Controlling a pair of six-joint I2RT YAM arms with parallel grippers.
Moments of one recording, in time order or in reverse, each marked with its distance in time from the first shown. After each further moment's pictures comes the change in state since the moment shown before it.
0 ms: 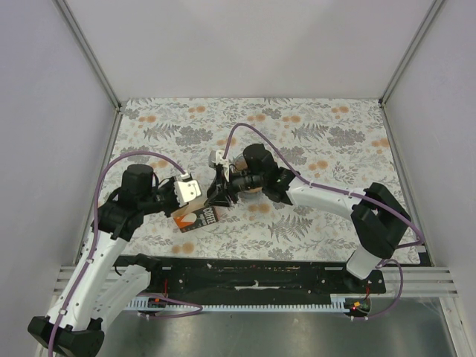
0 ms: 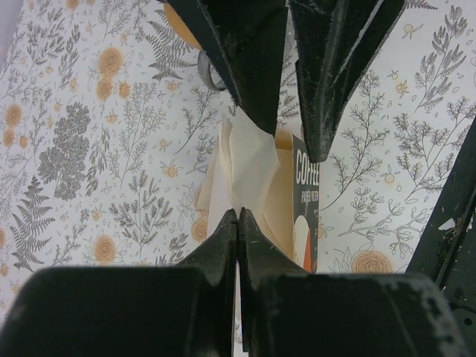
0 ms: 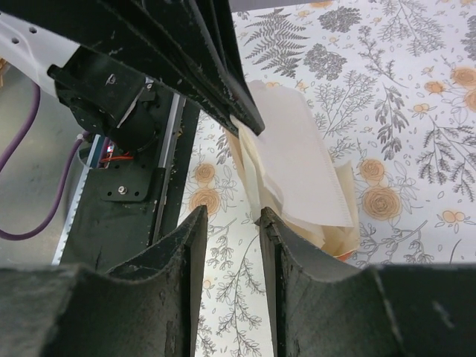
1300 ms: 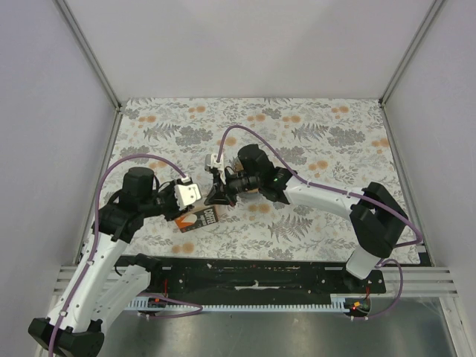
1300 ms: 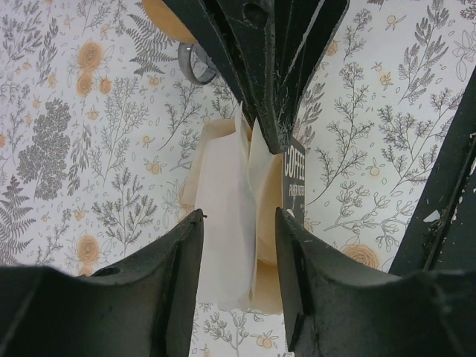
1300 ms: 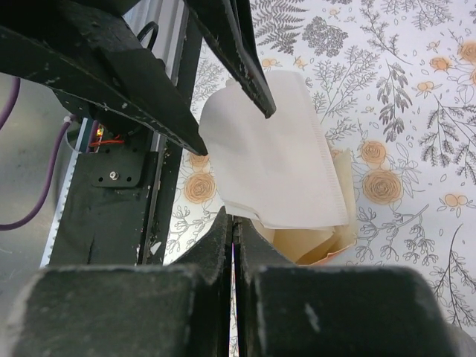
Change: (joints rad) left arm 0.000 -0.019 -0.026 -0.026 0.017 0.007; right arm 0.022 0.016 0.050 -0.107 0.050 -0.055
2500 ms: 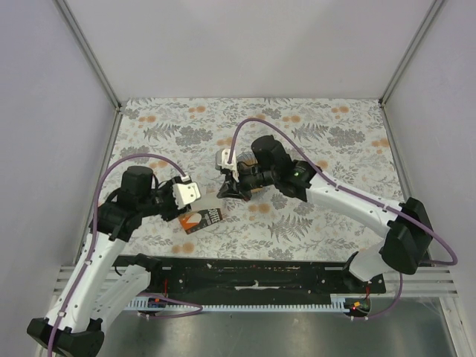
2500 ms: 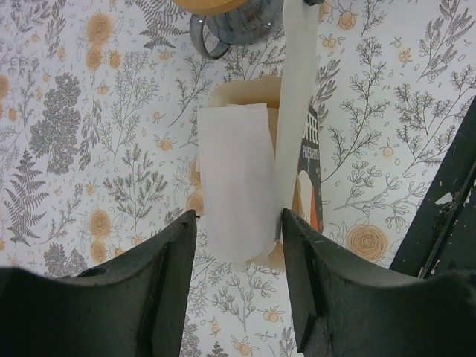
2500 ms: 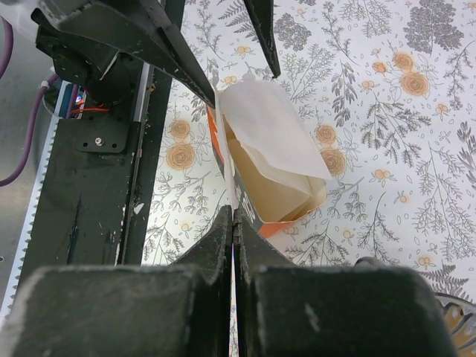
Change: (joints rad) left arm 0.000 0.006 0.045 -0.065 -0.075 0.018; right arm -0.020 -0.185 0.068 -0.334 0.076 -0.218
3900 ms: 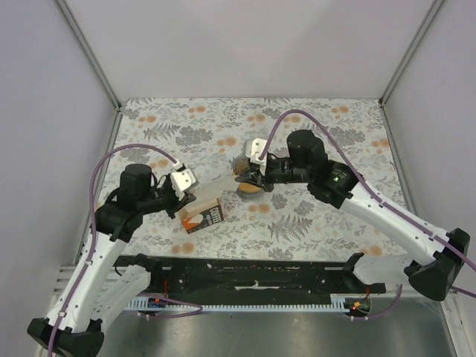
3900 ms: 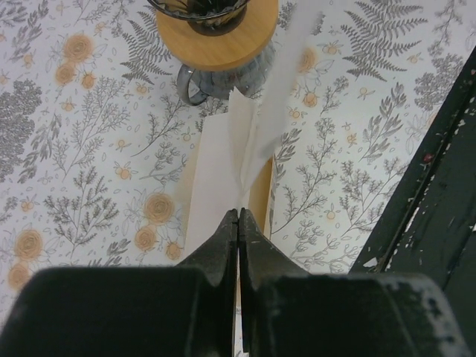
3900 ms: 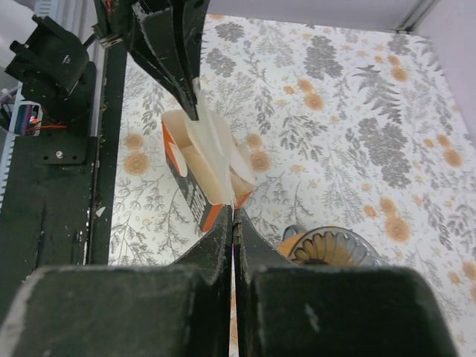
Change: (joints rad) left arm -0.001 -0.004 -0.031 0.129 0.095 -0.293; right arm -0.043 -0.242 0.000 -0.095 0.113 -0.046
